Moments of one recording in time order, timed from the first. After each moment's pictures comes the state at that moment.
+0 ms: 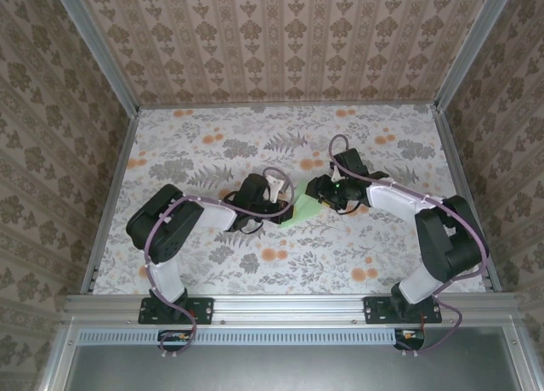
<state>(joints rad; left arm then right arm) -0.73 1.82 0.75 0.40 0.48 -0.49 0.37 1.60 0.91 -0.28 -0.39 0.81</state>
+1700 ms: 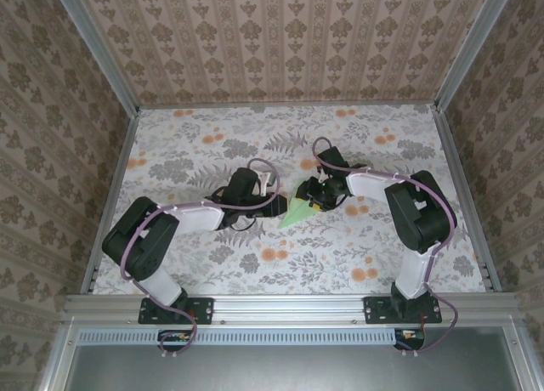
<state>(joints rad) -0.71 1.64 0.74 0.20 0.46 -0.63 0.41 1.86 1.07 -0.35 -0.38 0.81</state>
